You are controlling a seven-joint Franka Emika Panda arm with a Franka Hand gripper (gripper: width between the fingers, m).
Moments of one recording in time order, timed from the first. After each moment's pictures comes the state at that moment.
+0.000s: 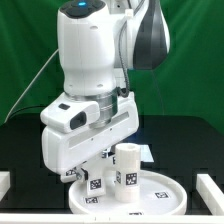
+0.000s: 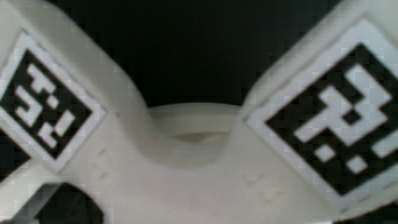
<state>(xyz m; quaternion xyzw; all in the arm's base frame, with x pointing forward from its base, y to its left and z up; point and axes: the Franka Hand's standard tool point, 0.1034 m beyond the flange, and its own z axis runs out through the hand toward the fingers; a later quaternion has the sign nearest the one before) 0.506 -0.046 0.029 -0.92 -0.37 0.07 0.07</state>
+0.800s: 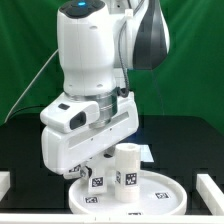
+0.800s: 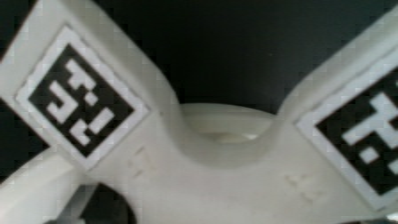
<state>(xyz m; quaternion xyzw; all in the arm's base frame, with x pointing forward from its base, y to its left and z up) 0.507 -0.046 0.030 -0.92 -0.37 0.07 0.07</state>
